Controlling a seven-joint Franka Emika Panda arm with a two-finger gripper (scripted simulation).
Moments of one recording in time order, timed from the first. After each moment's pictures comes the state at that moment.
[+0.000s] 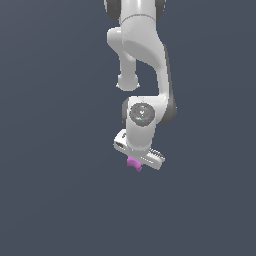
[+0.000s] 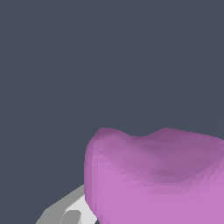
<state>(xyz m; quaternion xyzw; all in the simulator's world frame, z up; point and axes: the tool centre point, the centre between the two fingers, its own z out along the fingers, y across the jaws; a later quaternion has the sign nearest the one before) 0.061 0.037 0.080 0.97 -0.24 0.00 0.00</state>
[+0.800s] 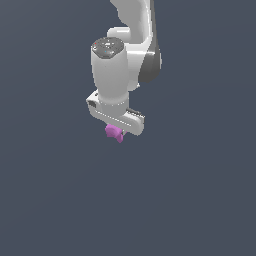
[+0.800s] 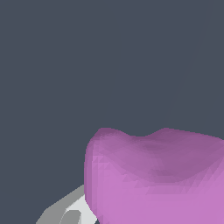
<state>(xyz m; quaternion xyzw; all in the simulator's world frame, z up) -0.002 -0.041 0.214 0.97 -0.24 0.00 0.00</state>
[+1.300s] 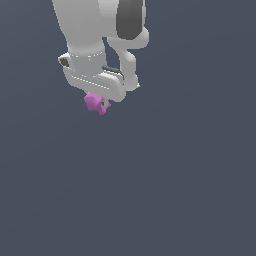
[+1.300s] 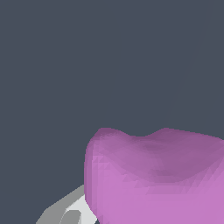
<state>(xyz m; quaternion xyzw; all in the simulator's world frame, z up) -0.048 -0.101 0.316 0.97 -0.25 0.00 0.00</state>
